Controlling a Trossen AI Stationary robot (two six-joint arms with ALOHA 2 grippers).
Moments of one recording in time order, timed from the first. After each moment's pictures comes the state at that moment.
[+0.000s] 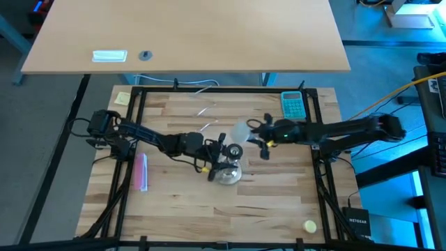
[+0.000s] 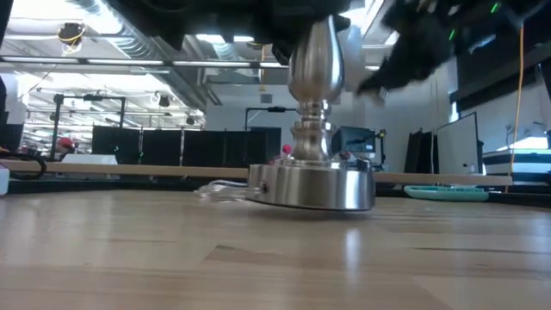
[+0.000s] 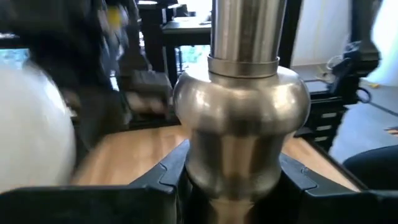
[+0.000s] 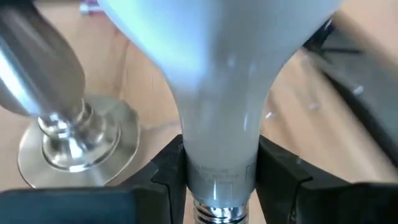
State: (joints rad) left arm -0.12 1.70 0.92 0.69 0.10 0.03; right arm -0.04 1.14 0.58 0.07 0.12 -0.07
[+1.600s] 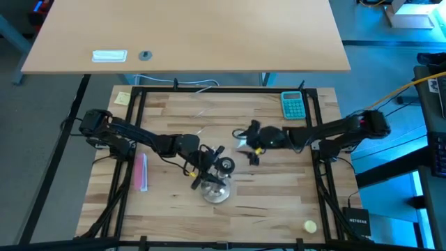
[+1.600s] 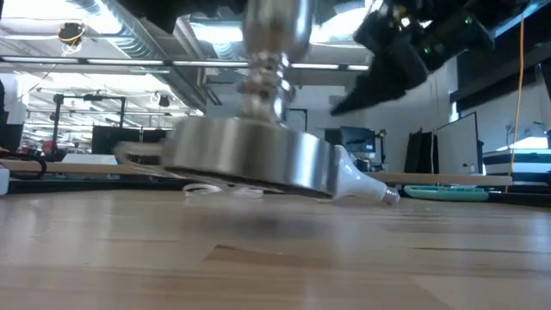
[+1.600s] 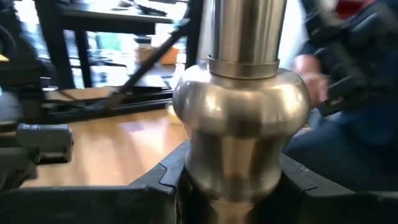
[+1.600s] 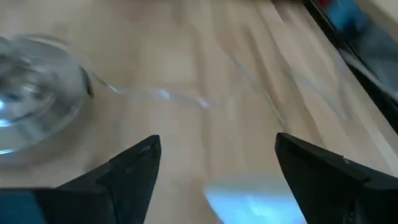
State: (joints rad) left arm -0.16 1.61 0.92 0.55 0.41 -0.07; right arm 0.03 1.38 0.67 0.20 0.14 -0.11
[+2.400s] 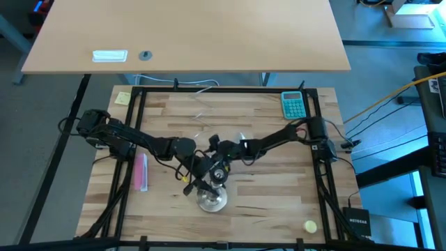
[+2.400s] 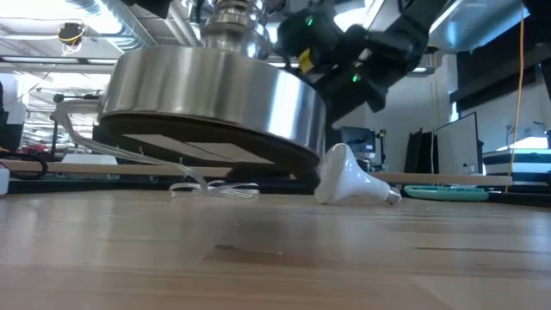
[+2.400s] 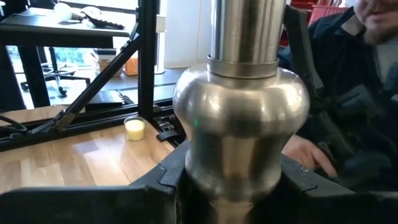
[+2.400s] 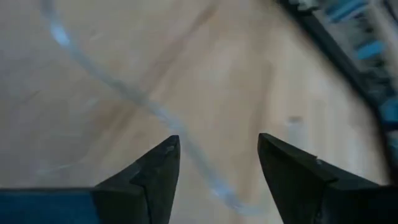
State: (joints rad) left arm -0.21 1.58 0.92 0.58 0.49 -0.07; right arm 0.06 2.09 1.13 0.39 0.08 -0.69
